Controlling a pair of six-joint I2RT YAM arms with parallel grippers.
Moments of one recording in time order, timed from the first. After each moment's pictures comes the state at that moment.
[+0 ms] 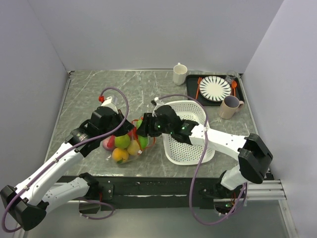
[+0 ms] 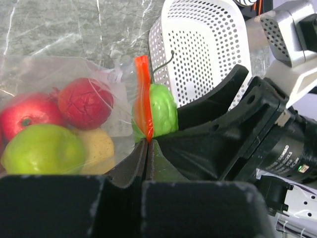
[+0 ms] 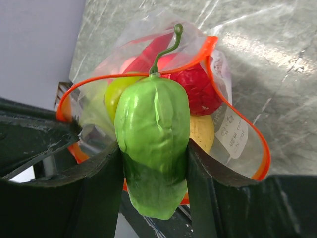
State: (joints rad) left arm -0.63 0.92 0.92 -0.54 -0.05 -0.79; right arm 0.91 1.49 1.04 -0.08 -0.11 0.78
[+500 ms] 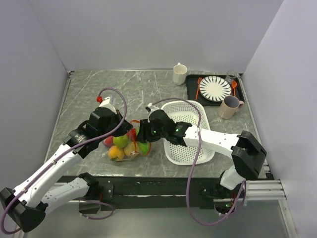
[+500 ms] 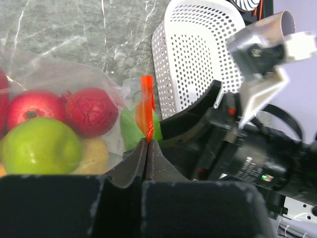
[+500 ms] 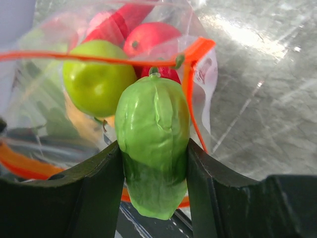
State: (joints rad) left arm -0.63 0.90 0.92 -0.56 -0.07 -0.79; right arm 0.97 1.57 1.07 -0.16 -0.05 0.71
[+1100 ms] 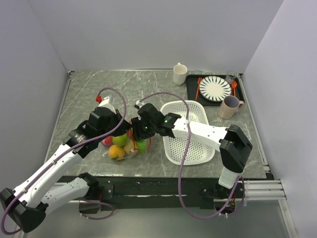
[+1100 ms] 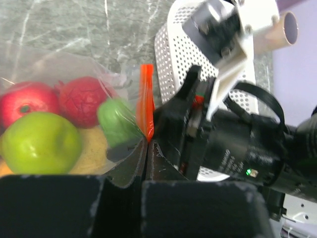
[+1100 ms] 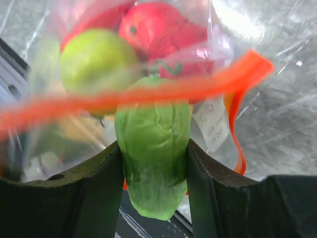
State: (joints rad) left arm -0.63 0.90 0.92 -0.56 -0.08 -0.78; right arm 0.98 1.72 1.33 -0.41 -0.09 0.58
